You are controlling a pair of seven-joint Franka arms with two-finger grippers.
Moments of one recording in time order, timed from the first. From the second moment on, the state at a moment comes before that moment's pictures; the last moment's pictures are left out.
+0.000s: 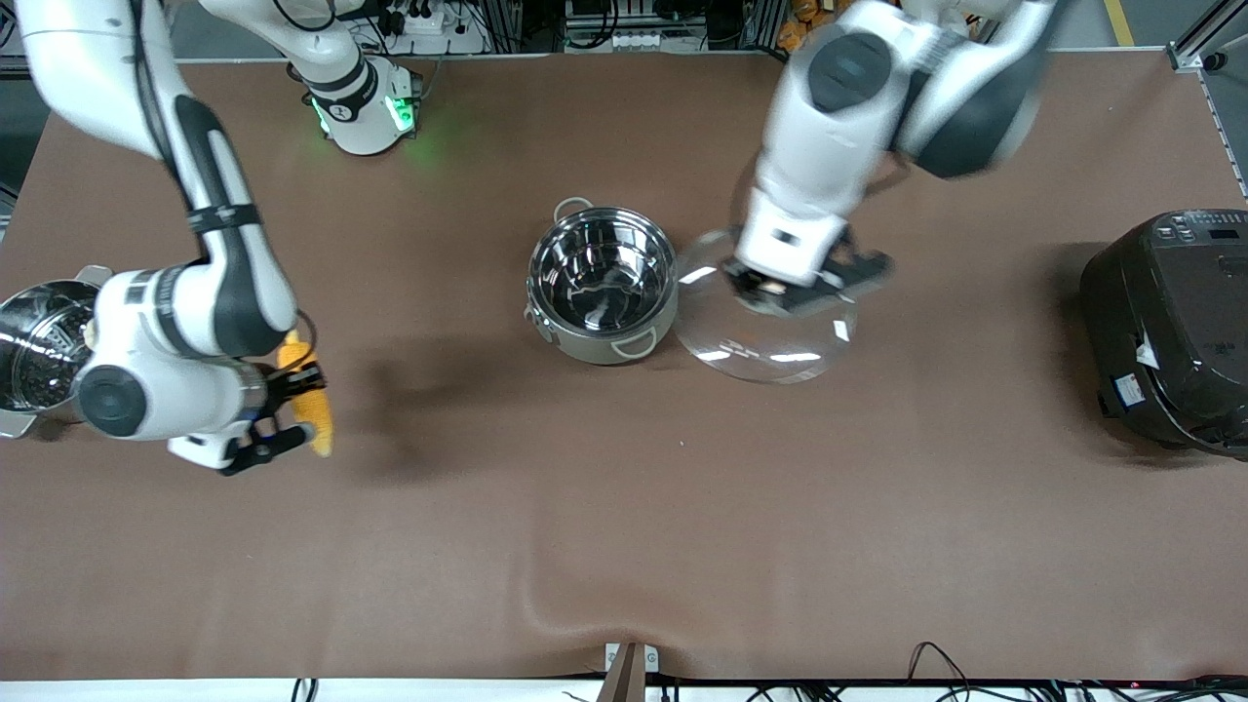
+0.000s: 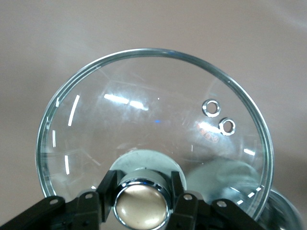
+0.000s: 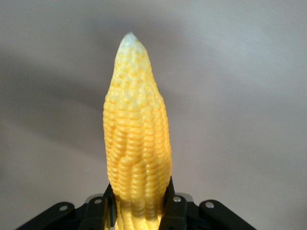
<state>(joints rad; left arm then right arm) -0.34 0.19 -0.21 -1.69 0.07 1.86 -0.93 0.13 0.52 -0.01 -1.55 0.02 1.74 -0.34</state>
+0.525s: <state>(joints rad) -0.15 0.24 -0.21 -2.00 0.04 2.14 -0.77 0.39 0.48 0.00 -1.52 0.09 1.67 -0.24</state>
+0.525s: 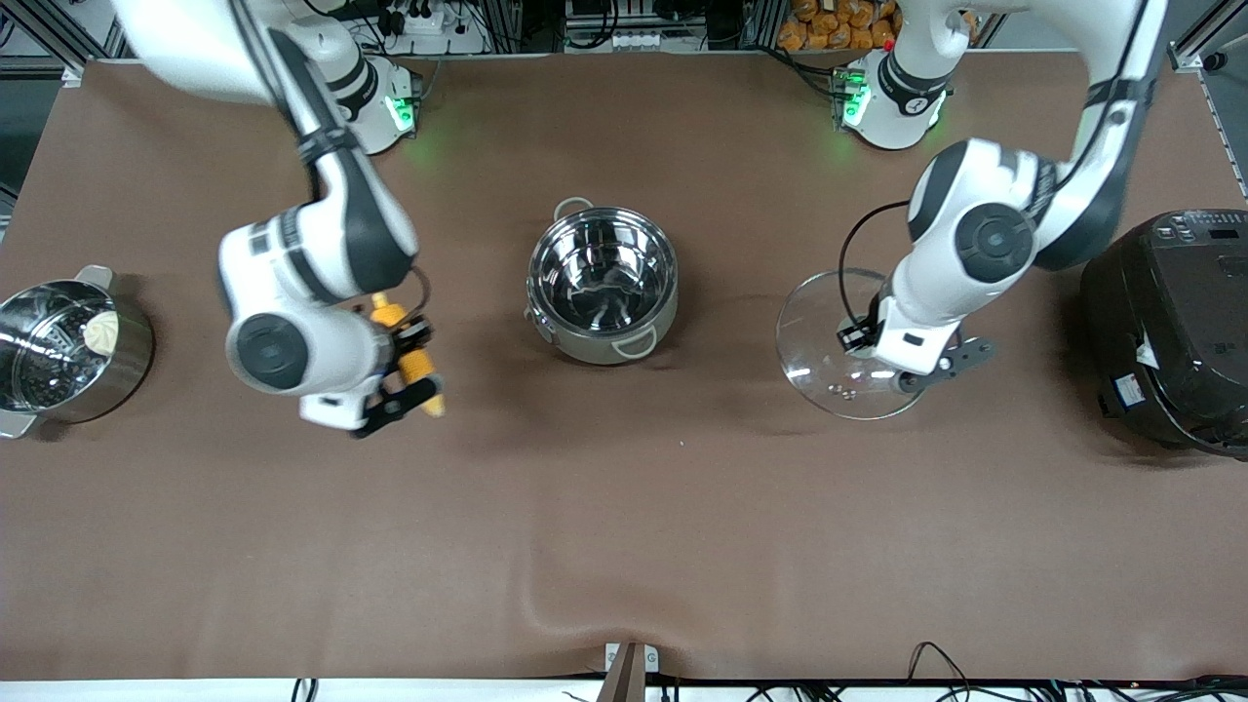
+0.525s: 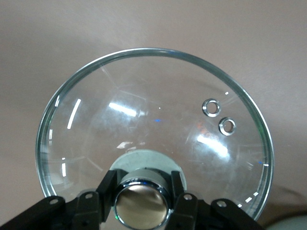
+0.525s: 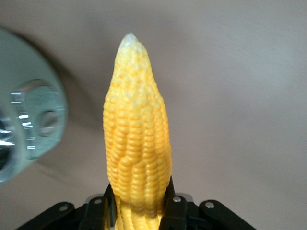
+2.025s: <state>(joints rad) -0.10 0.29 -0.20 -2.12 0.07 2.28 -0.77 0.90 0.59 -0.01 -1.45 -0.08 1.77 -0.04</state>
